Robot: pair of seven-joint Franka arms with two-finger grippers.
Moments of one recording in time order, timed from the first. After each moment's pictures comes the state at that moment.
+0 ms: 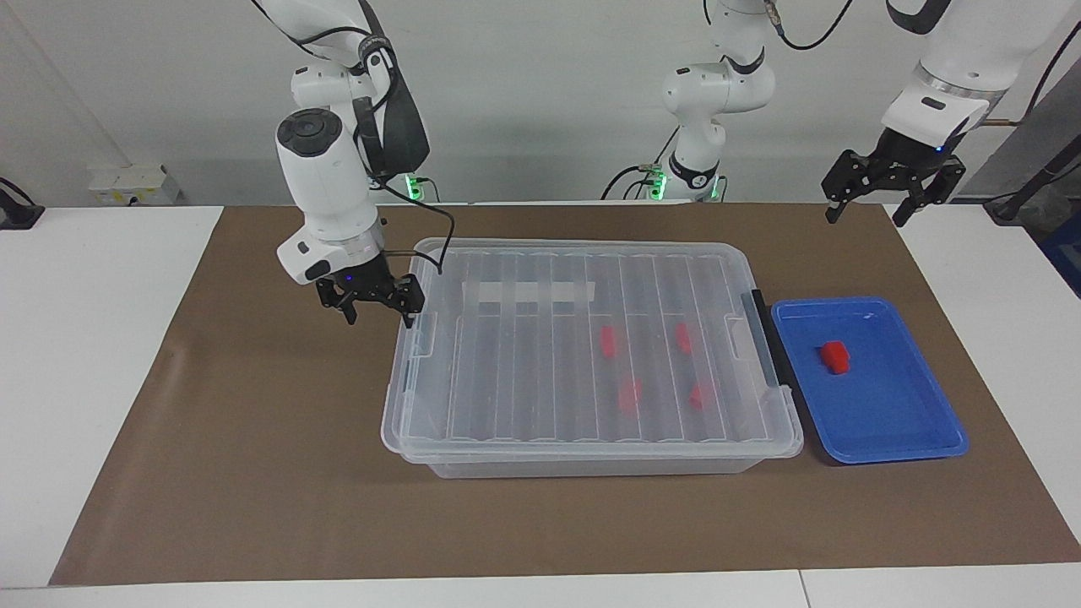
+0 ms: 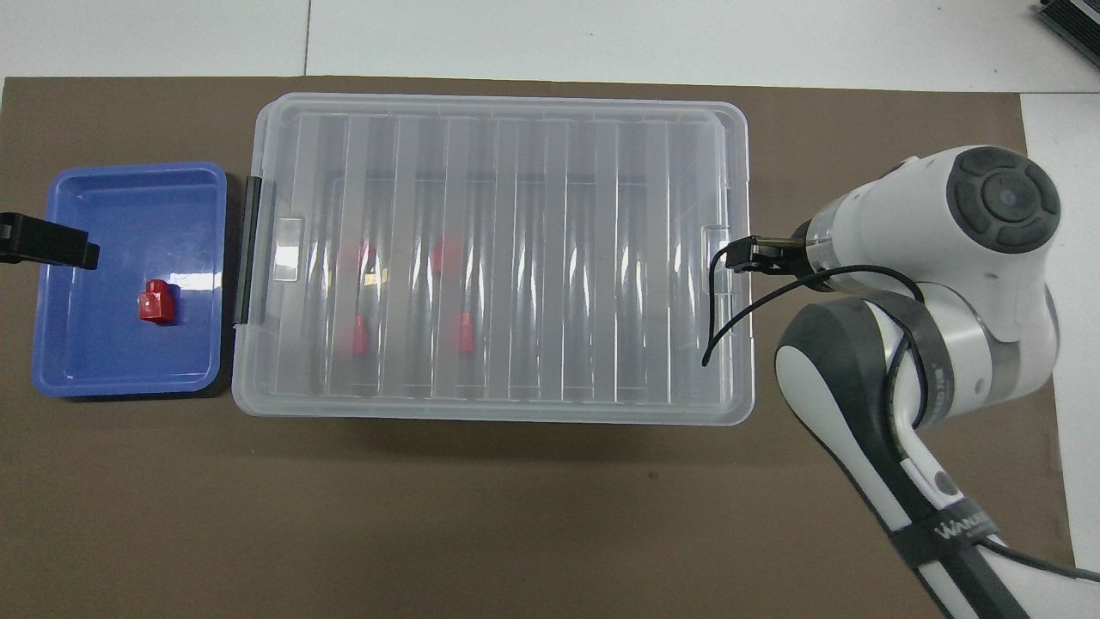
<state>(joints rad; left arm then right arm) 0.03 0.00 -0.07 -1.48 -0.01 1.56 0.12 0.15 0.11 0.06 -1.87 -0.02 2.07 0.34</state>
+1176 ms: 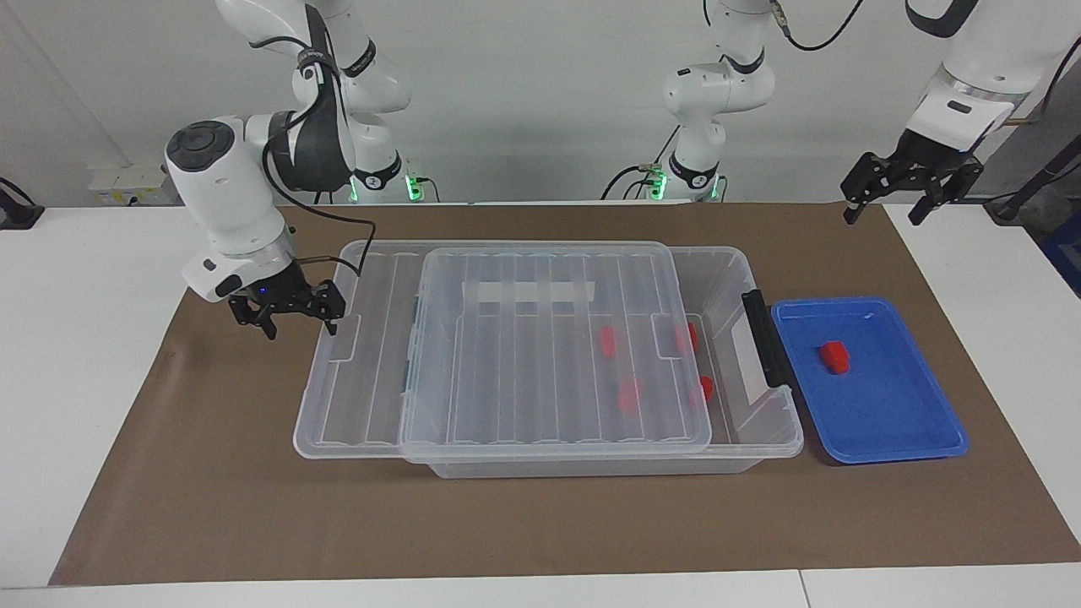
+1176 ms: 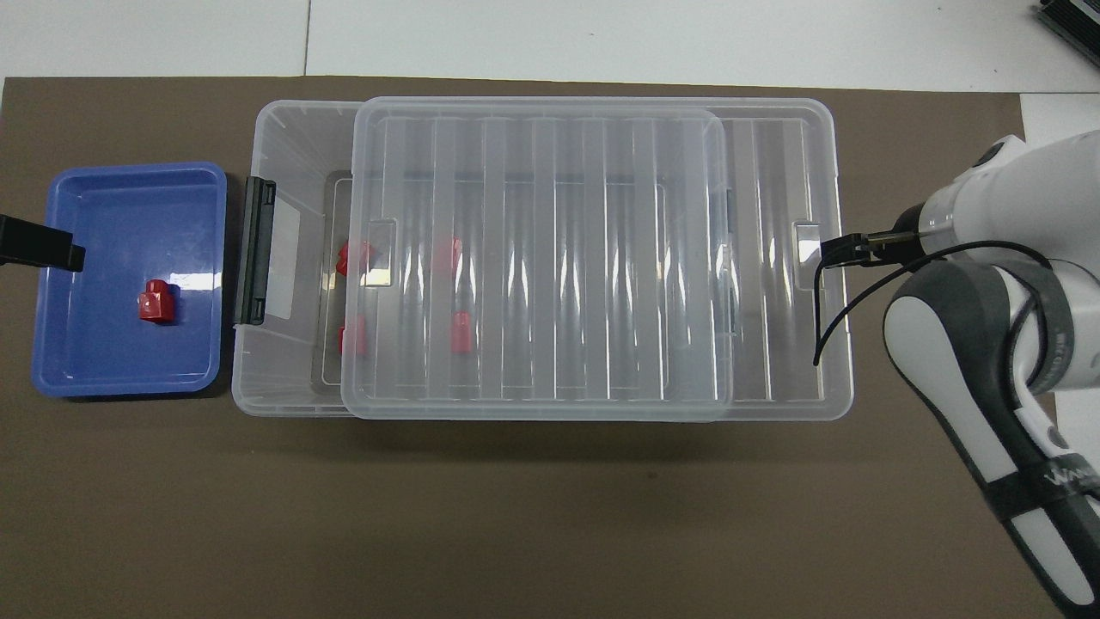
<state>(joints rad) 0.11 0.00 -0.06 -1.50 -0.01 1.54 0.12 -0.06 0.11 0.06 -1.87 -0.02 2.07 -0.08</state>
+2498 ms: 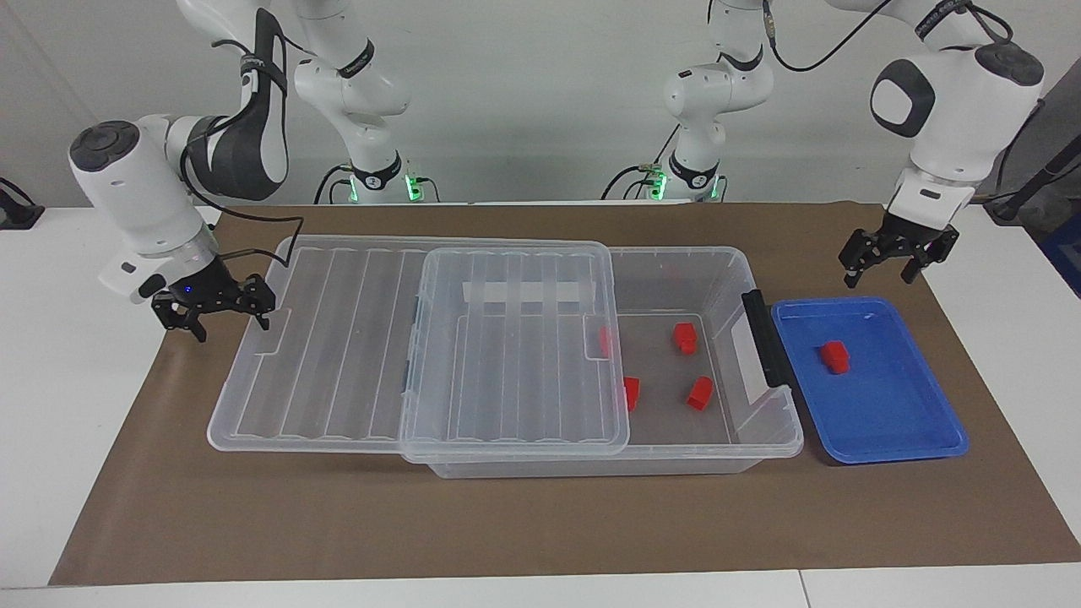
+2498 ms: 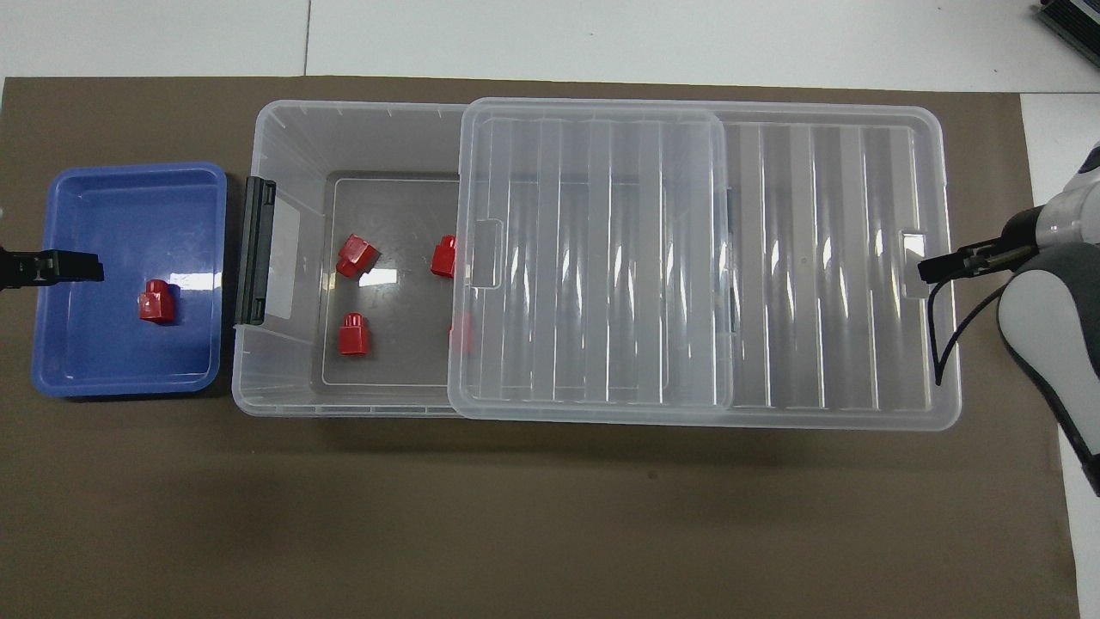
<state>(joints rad) 0.25 0.05 -0.06 -1.98 0.02 2.19 0.13 -0.20 0.11 0.06 -1.87 -0.02 2.07 -0.35</state>
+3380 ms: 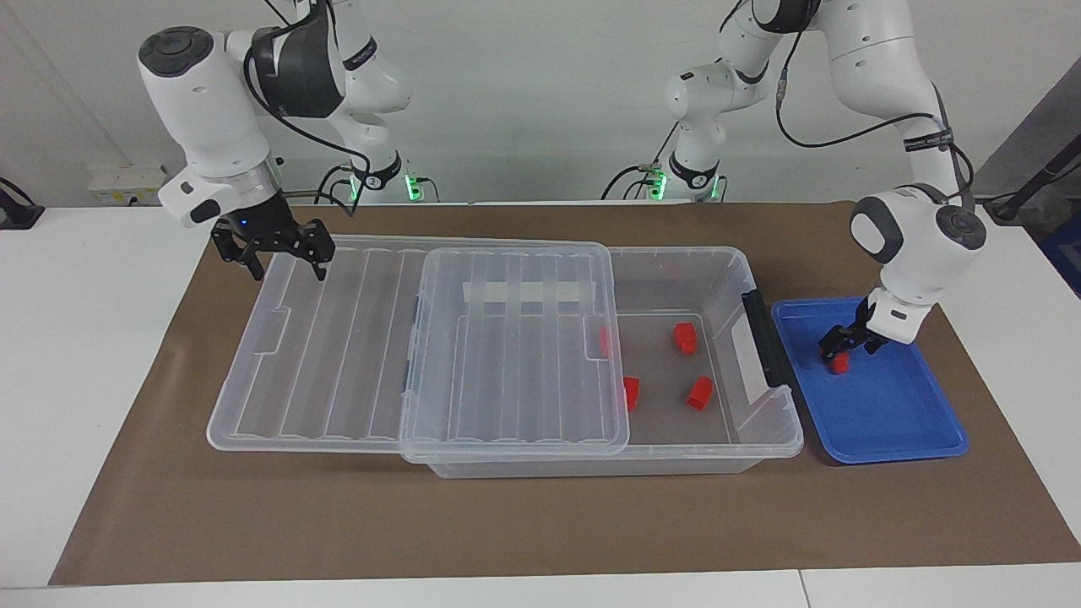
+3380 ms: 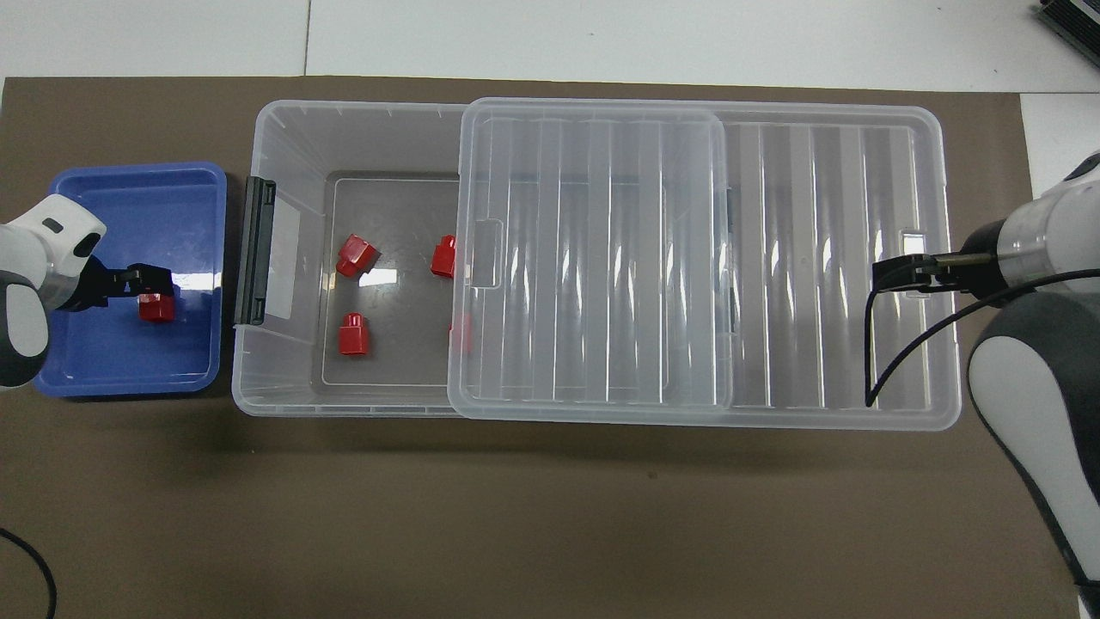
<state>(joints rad) 0.25 0.29 -0.07 -2.00 0.02 2.34 0.03 -0.03 -0.07 0.07 -1.85 -0.02 1.84 0.07</state>
